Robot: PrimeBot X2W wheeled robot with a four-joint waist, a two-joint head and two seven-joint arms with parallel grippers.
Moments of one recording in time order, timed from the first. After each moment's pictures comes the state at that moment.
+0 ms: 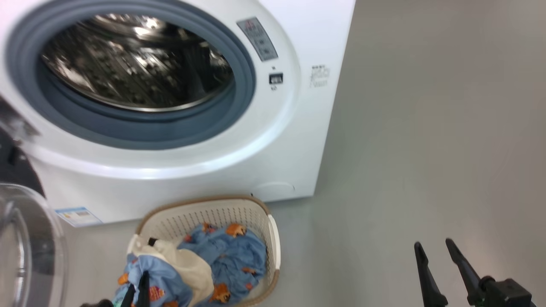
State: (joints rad) left arm 0.03 0.04 -0.06 0.33 -0.33 -0.09 -0.25; right arm 0.12 -0.04 -0.05 0.06 0.18 0.12 -0.25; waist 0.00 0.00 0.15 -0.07
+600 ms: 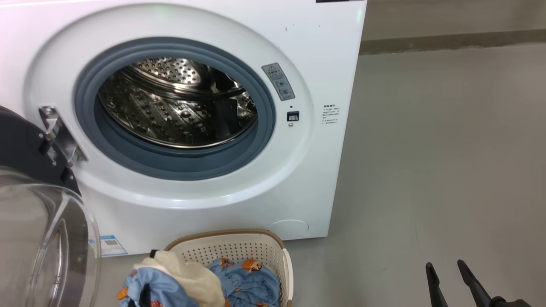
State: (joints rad) left arm 0.23 0.05 -0.09 0.02 -0.31 -0.01 -0.25; right arm 0.21 -0.04 -0.07 0.04 0.17 0.12 -0.25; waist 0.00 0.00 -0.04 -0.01
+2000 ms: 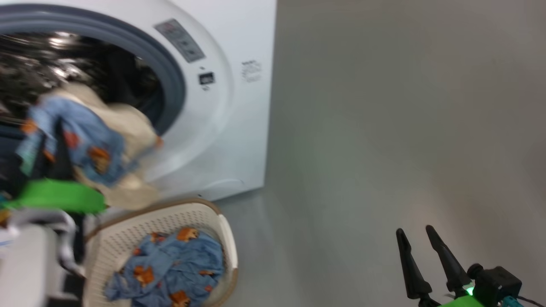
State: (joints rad) left arm -0.45 0.13 0.05 0.35 -0.26 -0.08 -0.26; right arm 0.09 -0.04 0.04 0.04 0.29 0.12 -0.25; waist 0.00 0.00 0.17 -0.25
